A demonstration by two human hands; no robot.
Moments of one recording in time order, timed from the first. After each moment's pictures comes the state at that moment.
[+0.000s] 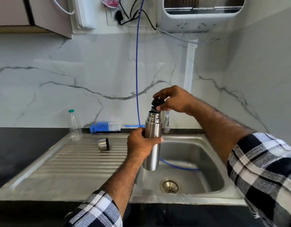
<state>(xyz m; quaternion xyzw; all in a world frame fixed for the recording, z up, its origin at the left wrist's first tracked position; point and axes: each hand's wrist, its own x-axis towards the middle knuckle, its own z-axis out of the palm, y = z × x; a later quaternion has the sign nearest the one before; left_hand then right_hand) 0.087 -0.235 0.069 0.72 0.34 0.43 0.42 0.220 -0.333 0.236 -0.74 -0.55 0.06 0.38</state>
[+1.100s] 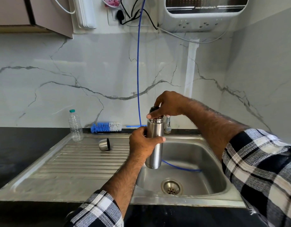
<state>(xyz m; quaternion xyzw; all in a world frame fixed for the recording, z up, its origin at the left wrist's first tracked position) 0.092 -0.234 0.071 0.71 0.33 0.43 0.45 0.205 -0.310 0.236 -0.83 -0.55 -0.03 0.14</state>
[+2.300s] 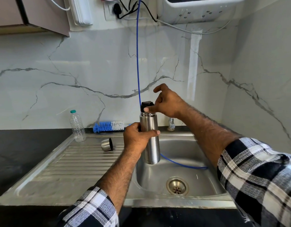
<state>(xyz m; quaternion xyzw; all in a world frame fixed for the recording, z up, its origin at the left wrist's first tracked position) 0.086 -0.205 0.082 0.67 0.34 0.44 0.49 0.219 -0.283 0.197 -0.73 -0.54 0.03 0.42</state>
